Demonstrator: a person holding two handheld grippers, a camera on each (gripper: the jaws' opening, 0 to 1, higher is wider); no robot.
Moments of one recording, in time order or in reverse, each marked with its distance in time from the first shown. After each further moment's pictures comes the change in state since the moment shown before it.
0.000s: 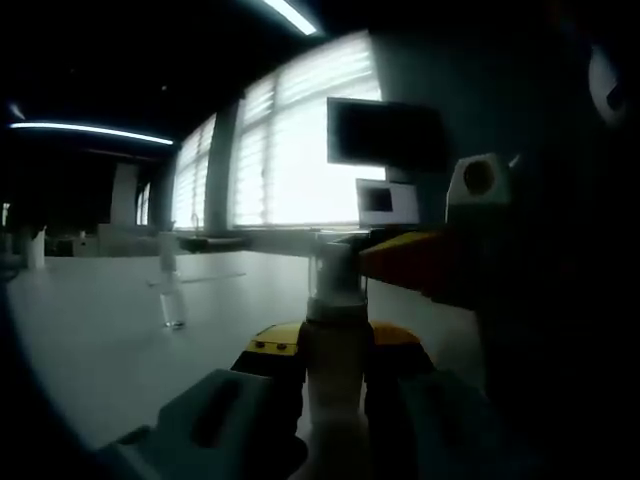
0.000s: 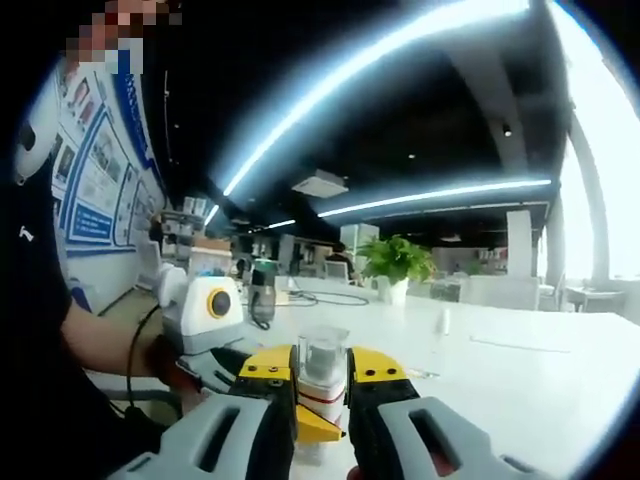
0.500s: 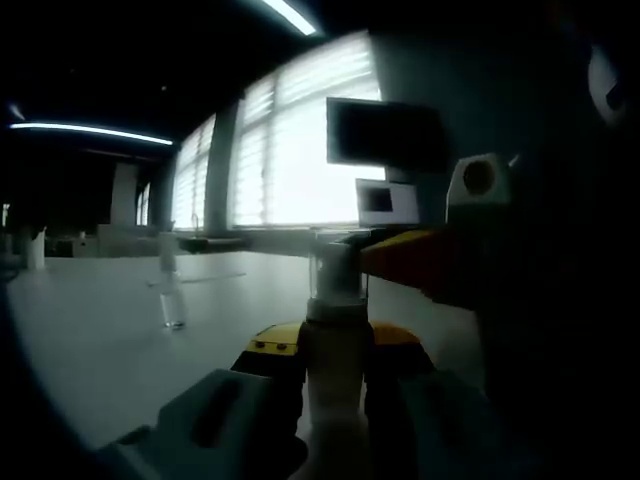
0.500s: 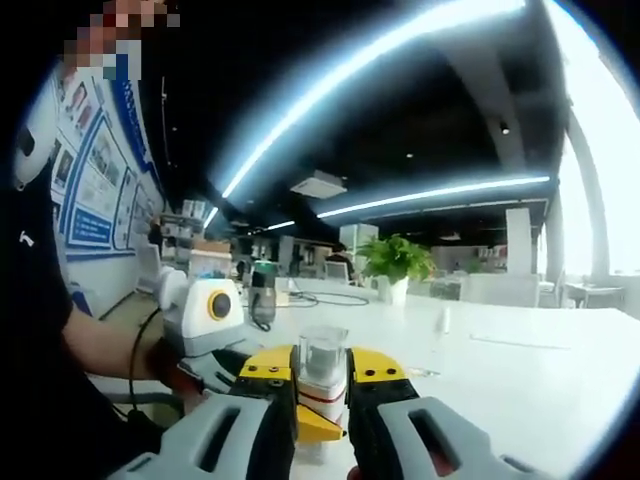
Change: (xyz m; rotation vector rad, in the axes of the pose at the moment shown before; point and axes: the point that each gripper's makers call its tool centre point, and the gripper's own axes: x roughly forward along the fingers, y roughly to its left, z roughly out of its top) left arm 0.001 -0.002 0.000 0.002 -0.001 -0.001; right arm -0.001 0.000 0.000 0.016 0.001 -0.001
